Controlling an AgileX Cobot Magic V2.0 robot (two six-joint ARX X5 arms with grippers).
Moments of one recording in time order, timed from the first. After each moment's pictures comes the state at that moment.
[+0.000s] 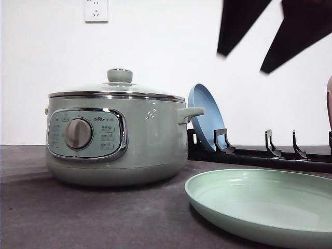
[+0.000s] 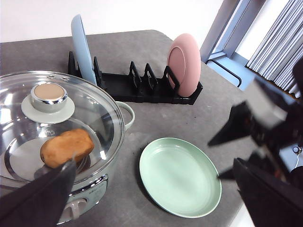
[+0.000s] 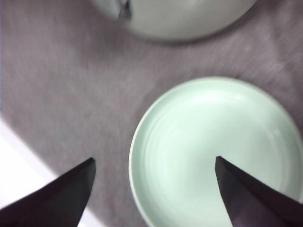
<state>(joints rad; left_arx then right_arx) -0.30 0.69 1.02 -0.69 0.58 -0.09 0.86 1.06 0.98 -0.83 0.00 0.24</state>
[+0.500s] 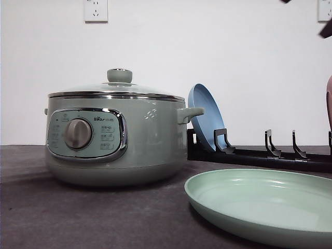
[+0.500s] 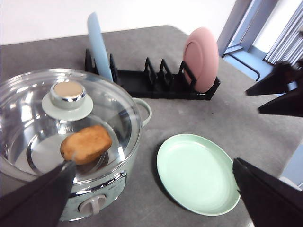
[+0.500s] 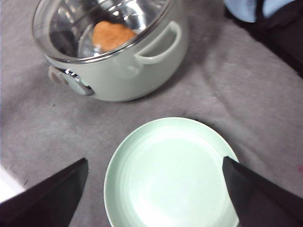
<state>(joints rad) -0.30 0.73 1.03 -0.70 0.52 -0.04 0.31 0.83 0.96 -0.85 -0.39 0.07</state>
